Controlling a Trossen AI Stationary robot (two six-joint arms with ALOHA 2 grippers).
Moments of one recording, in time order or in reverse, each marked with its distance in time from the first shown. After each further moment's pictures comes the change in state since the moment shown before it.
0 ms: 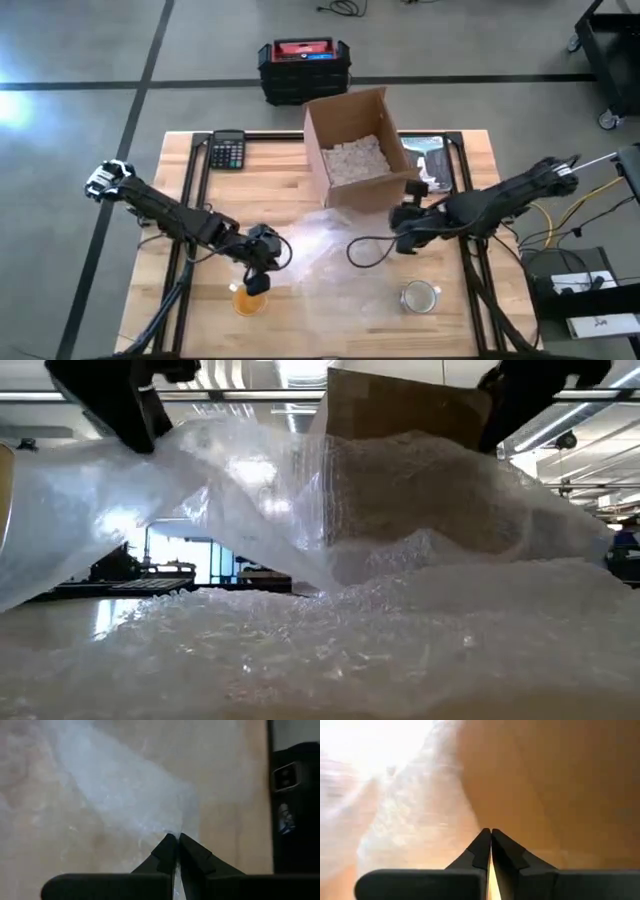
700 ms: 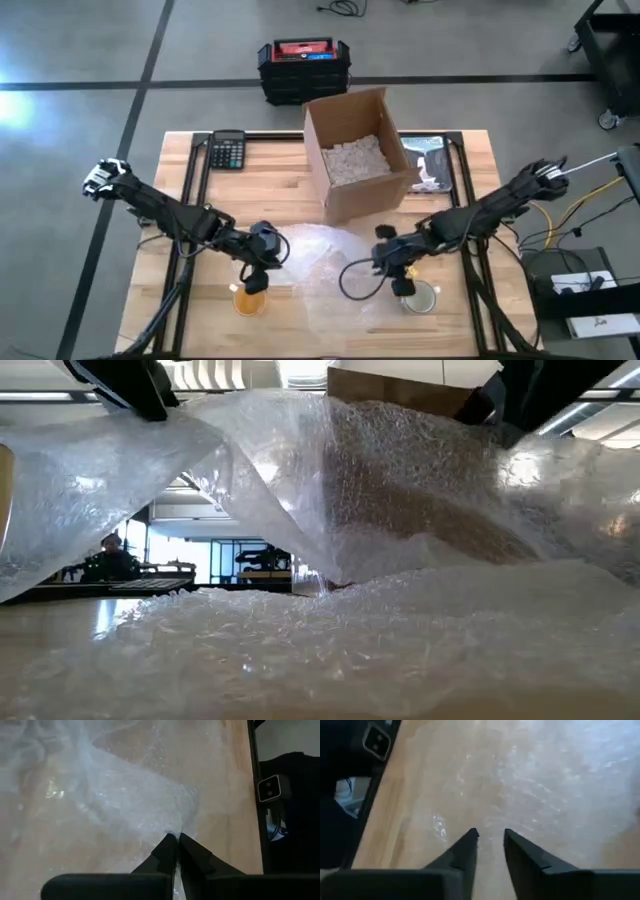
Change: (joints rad) left arm 0.003 -0.021 0.005 0.003 -0.009 0.016; right arm 0.078 0.214 -0.134 0.527 -0.490 -0.057
